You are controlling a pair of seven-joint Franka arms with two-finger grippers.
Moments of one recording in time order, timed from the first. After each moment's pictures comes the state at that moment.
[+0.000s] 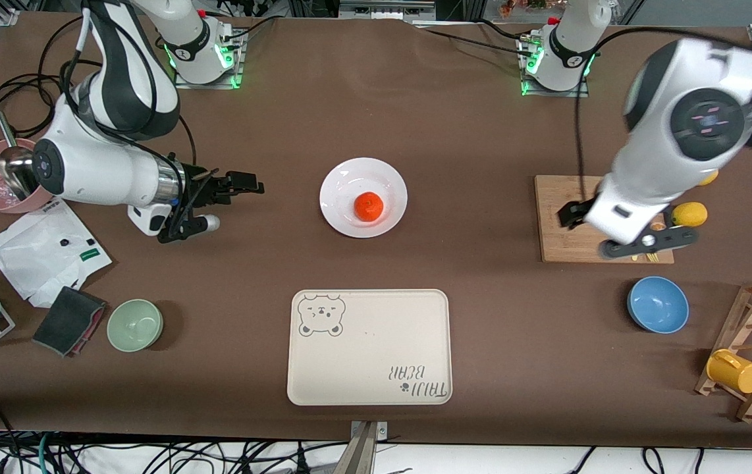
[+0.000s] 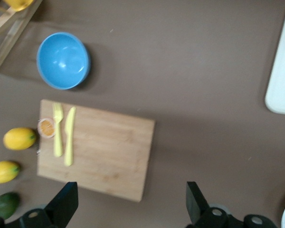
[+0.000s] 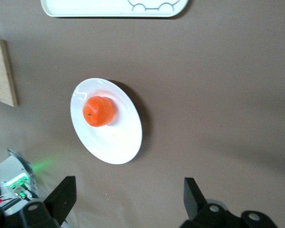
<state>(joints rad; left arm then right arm) 0.06 0.27 -0.33 -1.47 0.20 1.56 -0.44 0.11 0.26 0.17 -1.85 0.54 1.91 -0.10</state>
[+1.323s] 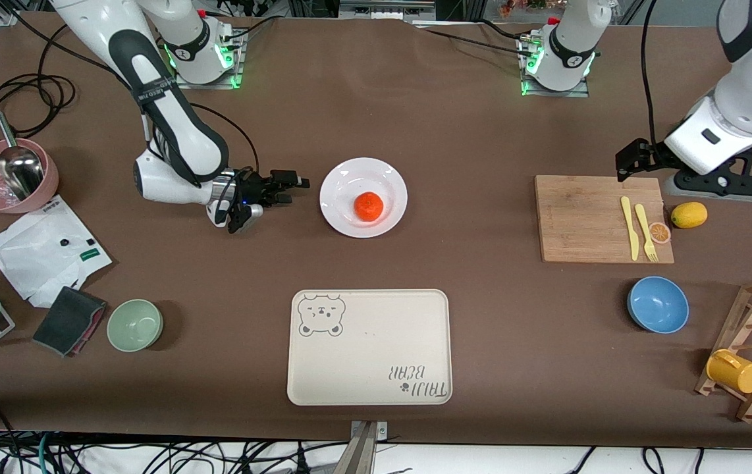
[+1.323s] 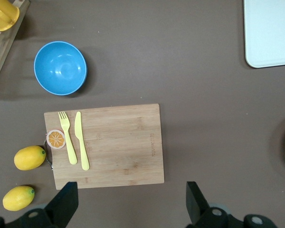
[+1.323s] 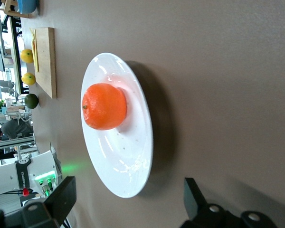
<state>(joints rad) 0.00 0.00 -0.09 -1.74 0.00 1.69 -0.03 0.11 0.42 0.26 -2.21 1.18 2.26 -0.81</state>
